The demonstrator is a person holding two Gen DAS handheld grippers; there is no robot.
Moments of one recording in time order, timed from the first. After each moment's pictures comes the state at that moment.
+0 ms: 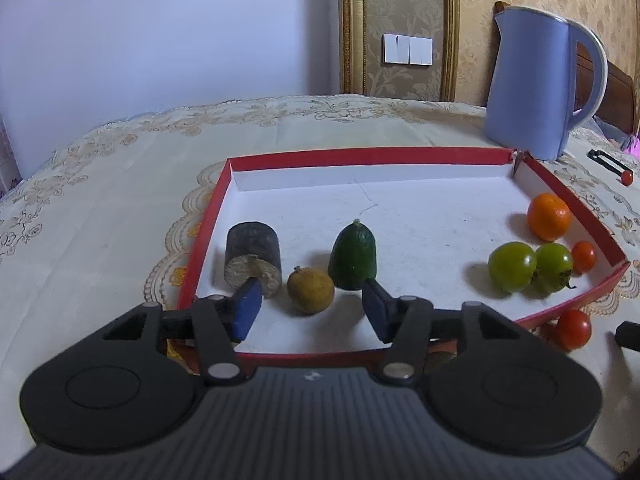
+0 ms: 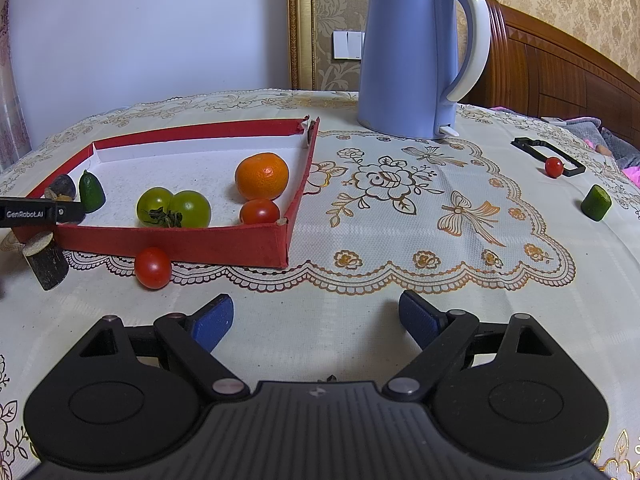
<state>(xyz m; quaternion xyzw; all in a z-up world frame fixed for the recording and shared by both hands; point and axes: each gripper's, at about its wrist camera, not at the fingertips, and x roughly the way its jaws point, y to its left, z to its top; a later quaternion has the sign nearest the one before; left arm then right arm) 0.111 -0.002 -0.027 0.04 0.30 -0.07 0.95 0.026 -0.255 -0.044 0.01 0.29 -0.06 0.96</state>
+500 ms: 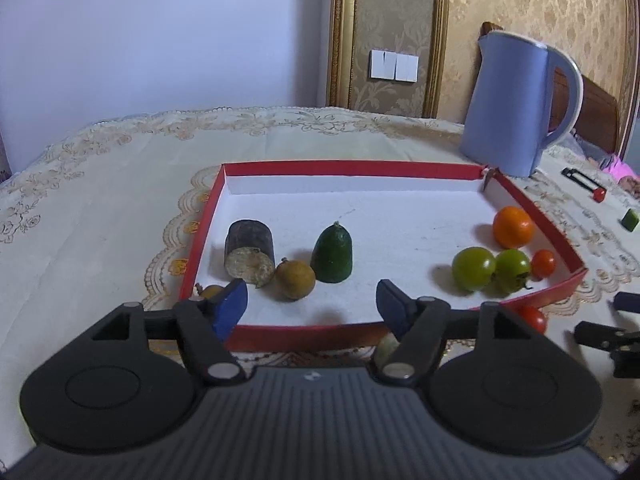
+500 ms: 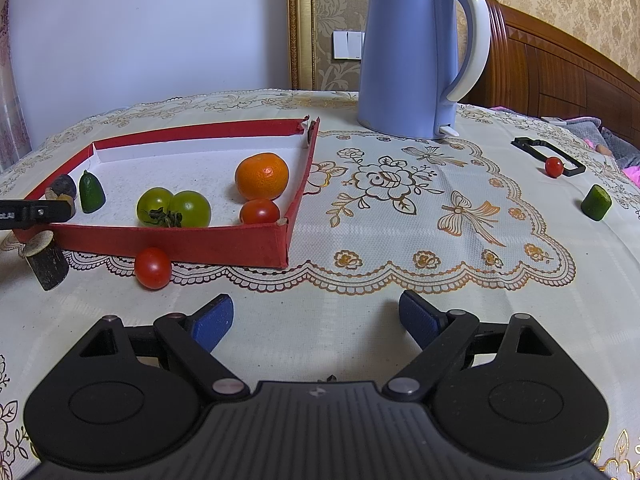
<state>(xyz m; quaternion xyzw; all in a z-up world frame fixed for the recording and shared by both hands) 0.079 0.008 -0.012 0.01 0.29 -0.09 0.95 0.026 -0.255 -0.044 0.01 0.29 -0.06 0.96</state>
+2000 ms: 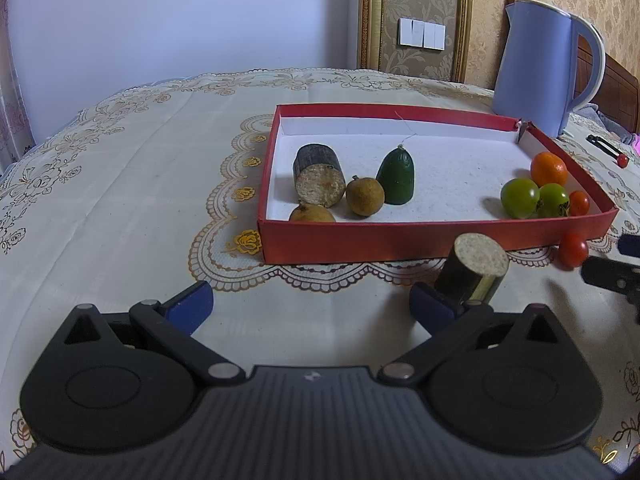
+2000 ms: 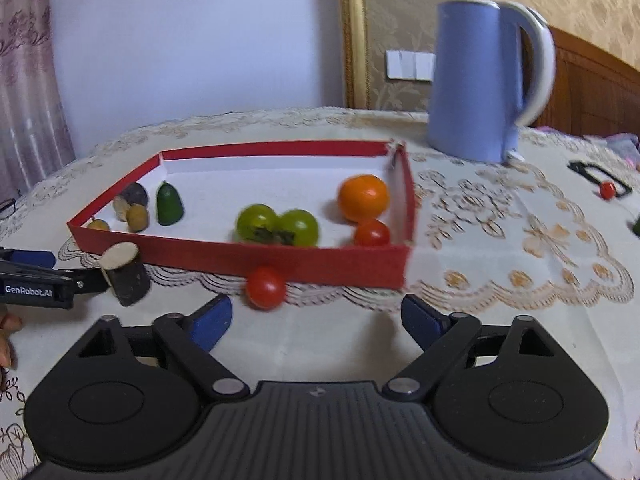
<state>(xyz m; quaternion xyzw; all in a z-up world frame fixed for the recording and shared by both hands) 0.060 0.043 -0.039 0.03 0.33 -0.06 0.94 0.027 -0.199 -0.037 0.00 0.26 0.01 0.97</state>
